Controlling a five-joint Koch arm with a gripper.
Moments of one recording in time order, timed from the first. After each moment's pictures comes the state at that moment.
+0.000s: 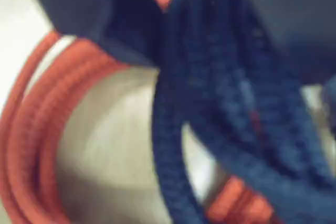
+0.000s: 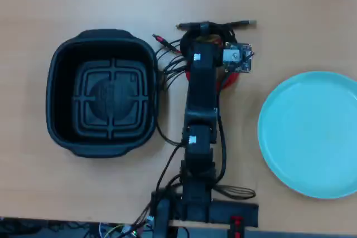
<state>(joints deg) 87.6 75.4 83.6 63.9 8.8</state>
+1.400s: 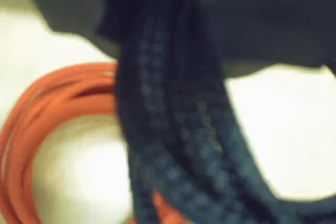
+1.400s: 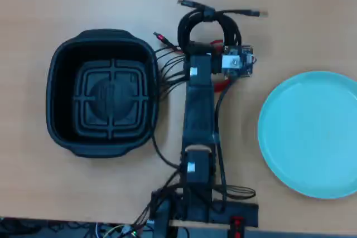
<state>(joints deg) 86.5 93.1 83.4 64.1 9.2</state>
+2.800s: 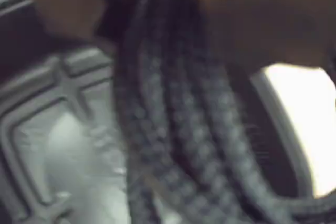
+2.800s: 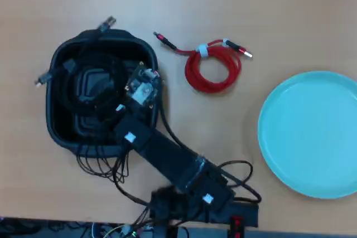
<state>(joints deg) 32.2 105.2 86.8 66.1 9.2</state>
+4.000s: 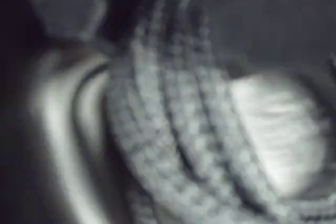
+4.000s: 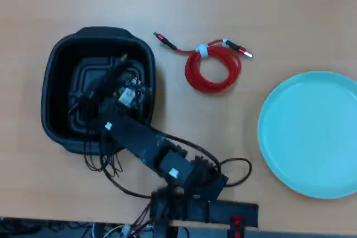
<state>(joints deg) 27.2 83.0 103.1 52.5 9.4</state>
